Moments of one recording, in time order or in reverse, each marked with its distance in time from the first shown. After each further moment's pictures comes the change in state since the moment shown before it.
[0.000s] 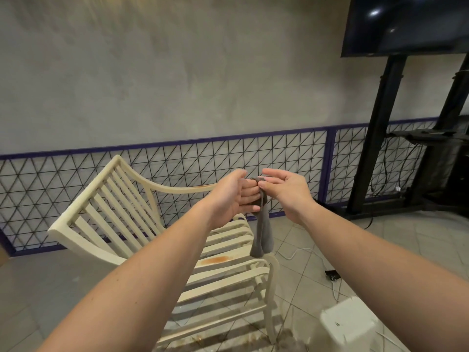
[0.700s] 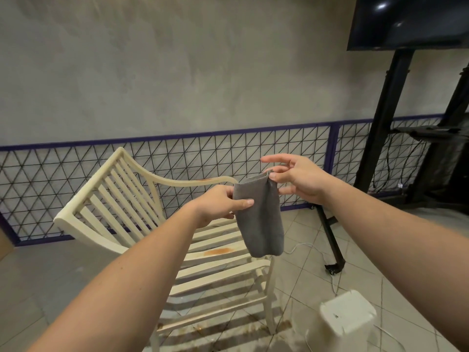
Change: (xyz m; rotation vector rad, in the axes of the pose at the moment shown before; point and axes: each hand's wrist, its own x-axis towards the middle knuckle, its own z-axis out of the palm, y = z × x) left_hand -0.003 -0.029 -0.045 0.583 0.024 0.042; right_hand -0.002 -0.036 -0.024 -0.169 -0.360 0.079
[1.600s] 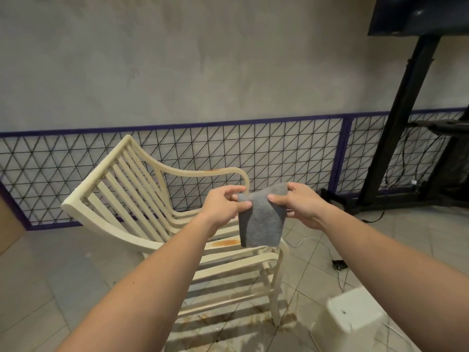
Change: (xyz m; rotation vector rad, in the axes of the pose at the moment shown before) left_hand -0.003 -0.041 0.015 -0.269 0.308 -0.045; right_hand 0.010 0.075 0.036 -0.016 0.153 0.200
